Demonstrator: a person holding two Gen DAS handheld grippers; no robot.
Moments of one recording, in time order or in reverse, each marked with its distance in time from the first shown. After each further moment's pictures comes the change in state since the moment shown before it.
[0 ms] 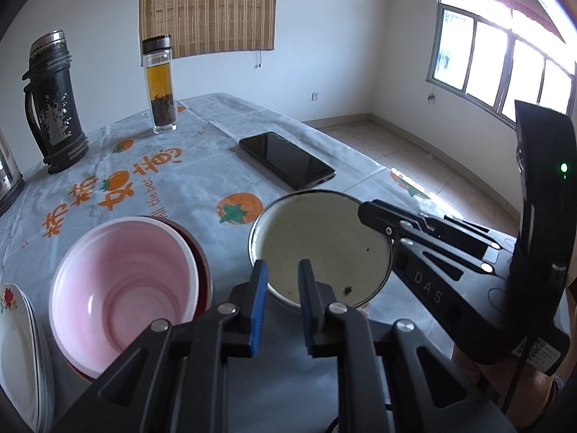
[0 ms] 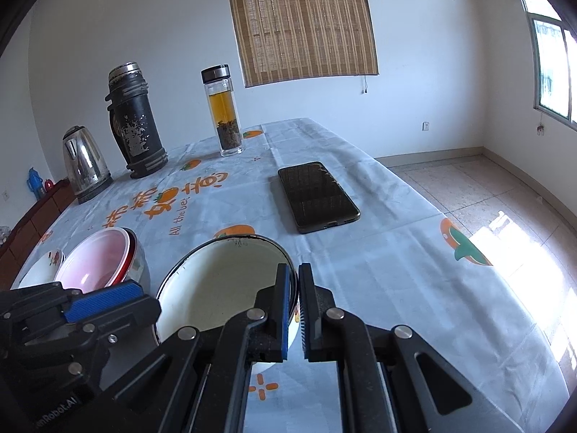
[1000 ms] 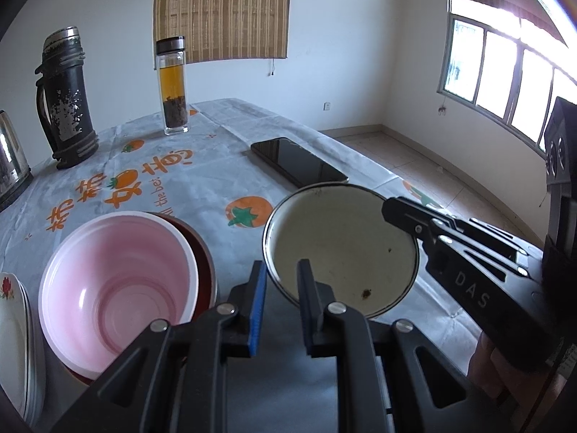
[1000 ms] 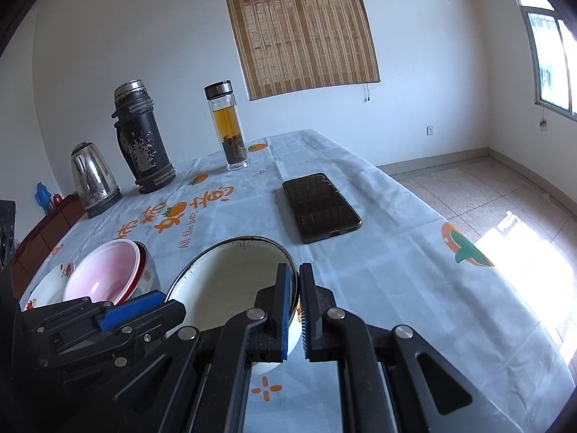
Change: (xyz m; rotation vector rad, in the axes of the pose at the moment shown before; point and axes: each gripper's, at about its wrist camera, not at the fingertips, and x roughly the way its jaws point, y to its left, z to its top) left arm 0.001 0.002 -0.006 -0.032 -0.059 0.035; right arm -0.010 -0.006 -0.001 0.026 -0.057 0.037
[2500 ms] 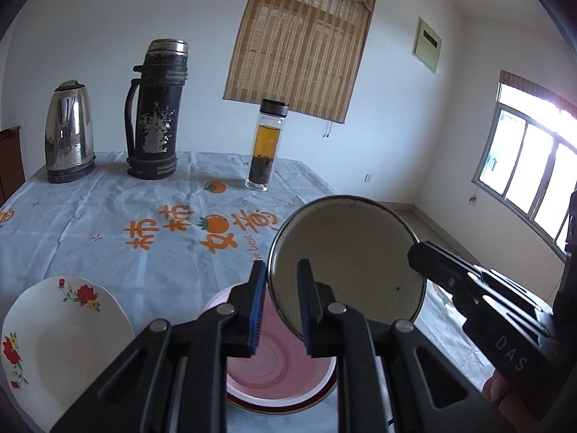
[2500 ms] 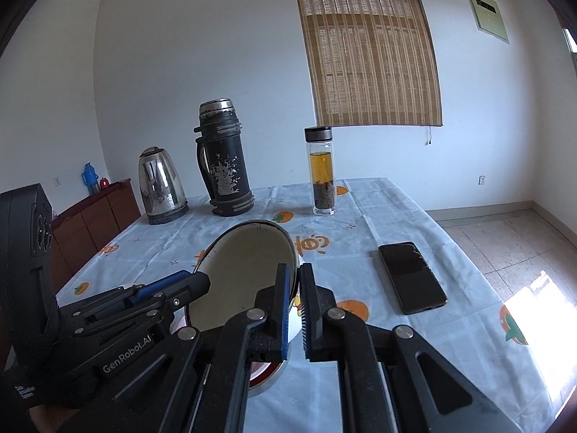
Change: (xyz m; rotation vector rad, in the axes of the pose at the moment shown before) left arm -0.076 0.100 0.026 -0.278 -0.224 0.089; right arm -0.031 0.112 0.056 -0.169 -0.083 0.185
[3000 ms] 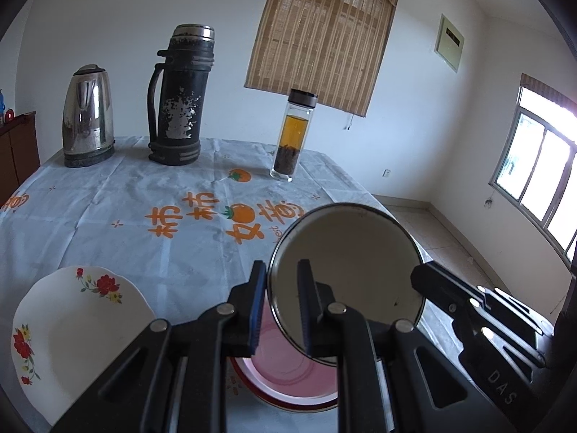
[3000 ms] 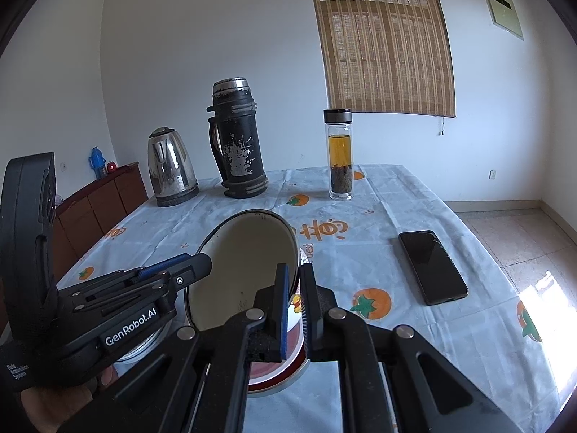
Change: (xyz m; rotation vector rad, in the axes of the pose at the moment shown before) left arm 0.006 0.022 0.002 -0.044 0.046 0.066; right arm 0.017 0.018 -0.007 -0.024 0.064 0.031
